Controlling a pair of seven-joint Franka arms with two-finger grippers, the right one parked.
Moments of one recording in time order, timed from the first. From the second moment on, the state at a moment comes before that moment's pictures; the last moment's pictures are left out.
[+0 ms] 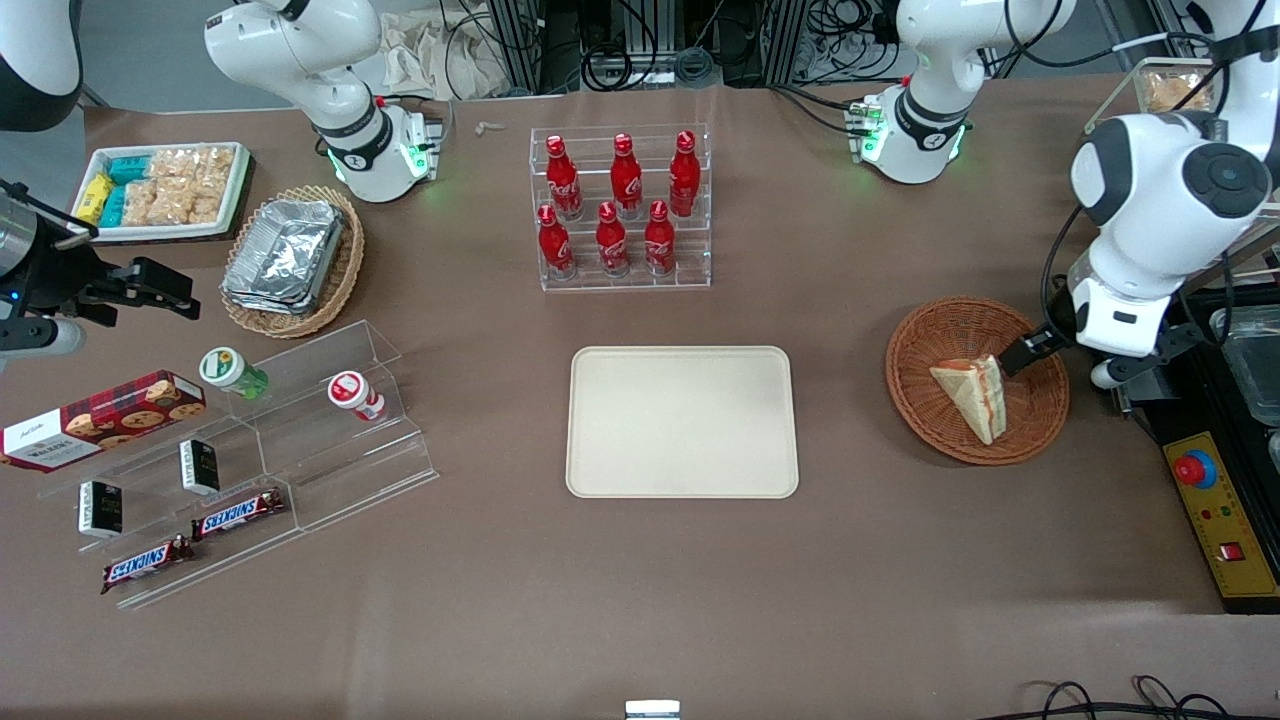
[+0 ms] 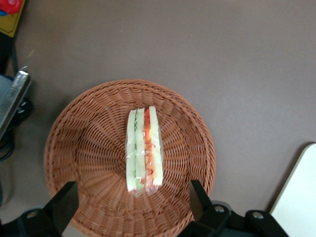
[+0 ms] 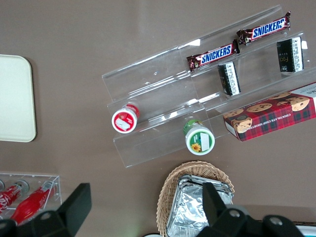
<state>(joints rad) 0.09 -0.07 -0.10 -2.31 0.03 2.36 -0.47</state>
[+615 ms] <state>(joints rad) 0.06 0.04 -0.11 -2.45 0.03 2.70 -0.46</state>
